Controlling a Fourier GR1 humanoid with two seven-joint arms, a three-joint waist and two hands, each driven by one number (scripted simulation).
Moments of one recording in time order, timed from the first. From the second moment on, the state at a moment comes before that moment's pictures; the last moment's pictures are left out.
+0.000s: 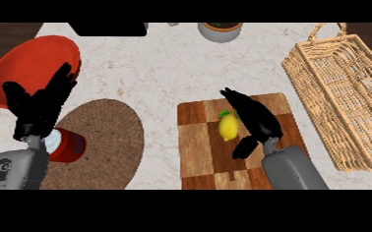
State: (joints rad) left arm -0.21 0.28 0.16 -1.39 0.07 -0.06 0.23; right arm -0.28 -0.11 0.27 -1.34 0.85 0.25 0.17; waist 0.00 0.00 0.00
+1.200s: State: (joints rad) left arm -0.25 0.25 0.14 -1.39 0.05 -0.08 0.21; right arm -0.59 -0.01 0.03 -1.04 0.95 -0.13 0.78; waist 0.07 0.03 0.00
